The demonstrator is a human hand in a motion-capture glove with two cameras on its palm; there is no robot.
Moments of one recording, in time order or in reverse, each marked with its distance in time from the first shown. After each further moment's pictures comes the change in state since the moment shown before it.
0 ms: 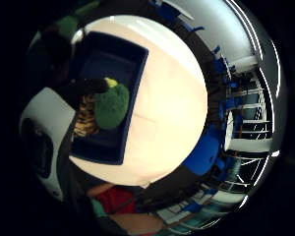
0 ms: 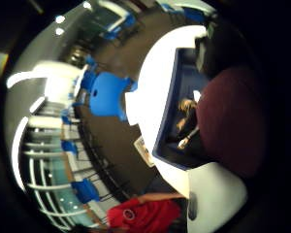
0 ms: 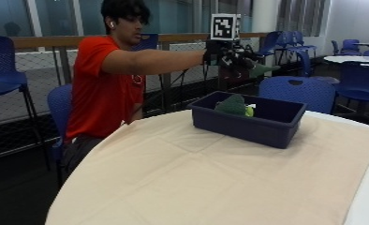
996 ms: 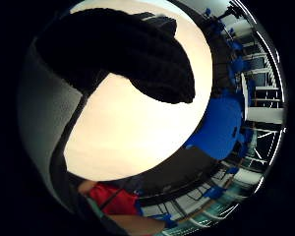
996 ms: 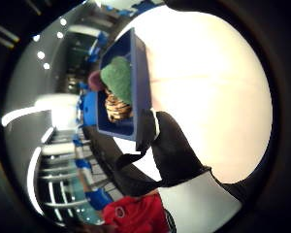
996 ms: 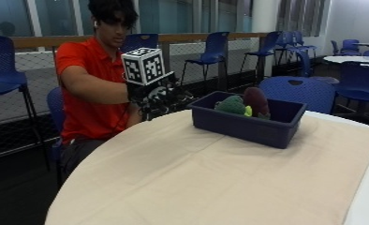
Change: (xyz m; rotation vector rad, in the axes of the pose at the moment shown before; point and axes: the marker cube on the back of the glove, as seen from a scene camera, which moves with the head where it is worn) arm 0.248 0.162 0.097 0.021 -0.125 0.264
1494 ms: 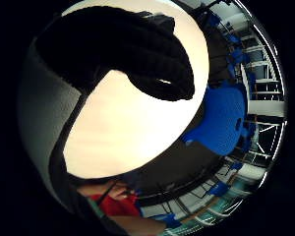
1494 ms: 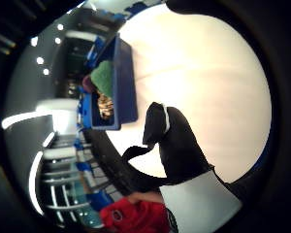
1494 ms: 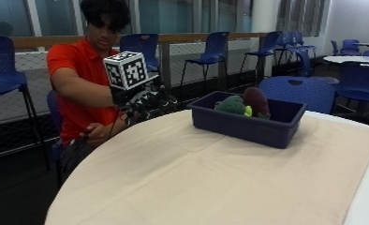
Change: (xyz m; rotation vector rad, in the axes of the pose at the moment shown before) arm 0.040 0.029 0.004 0.012 -0.016 0.034
